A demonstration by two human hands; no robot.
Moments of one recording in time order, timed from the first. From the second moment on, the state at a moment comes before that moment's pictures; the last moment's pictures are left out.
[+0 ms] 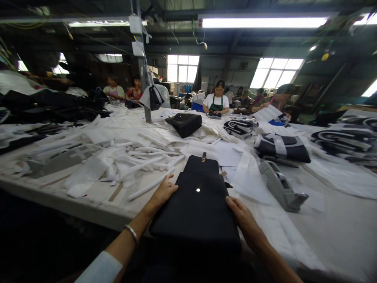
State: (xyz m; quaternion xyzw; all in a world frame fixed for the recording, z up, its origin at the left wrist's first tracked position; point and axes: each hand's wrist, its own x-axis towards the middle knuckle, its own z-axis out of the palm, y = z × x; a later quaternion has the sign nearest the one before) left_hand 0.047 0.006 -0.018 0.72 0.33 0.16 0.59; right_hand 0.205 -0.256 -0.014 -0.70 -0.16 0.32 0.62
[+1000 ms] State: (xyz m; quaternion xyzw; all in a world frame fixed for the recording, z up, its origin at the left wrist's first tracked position) left_hand 0.028 -0.073 0.023 0.33 0.17 0.36 0.85; right_hand 0.167 -0.250 -0.021 -0.58 -0.15 0.25 0.76
